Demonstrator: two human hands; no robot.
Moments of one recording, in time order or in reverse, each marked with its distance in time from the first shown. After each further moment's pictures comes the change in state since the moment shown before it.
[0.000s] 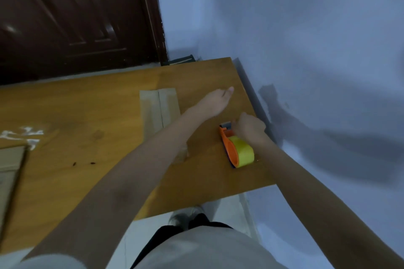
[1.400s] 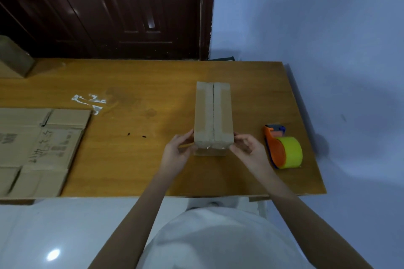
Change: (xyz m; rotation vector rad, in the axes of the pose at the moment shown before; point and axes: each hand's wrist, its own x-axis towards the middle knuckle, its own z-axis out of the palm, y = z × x) left_hand -0.203 -0.195 0.015 -0.463 0.605 -0.053; right_hand -0.093 -0.065 0.089 1.178 -0.089 -0.500
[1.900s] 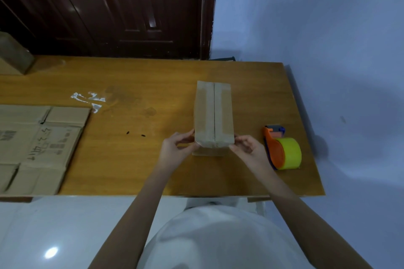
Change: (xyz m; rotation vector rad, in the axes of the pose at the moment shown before) left_hand 0.007 0.005 -0.001 -0.057 0.065 -0.043; right_hand 0.002 -0.002 -0.004 -0.005 0.006 0.085
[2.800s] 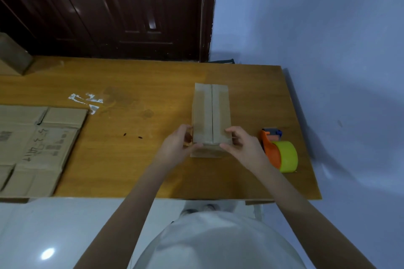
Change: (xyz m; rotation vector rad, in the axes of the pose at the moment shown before) left_hand 0.015 0.024 0.003 0.551 -0.168 0.095; right_hand 0.016 -0.023 -0.007 -0.458 -0.125 -0.291
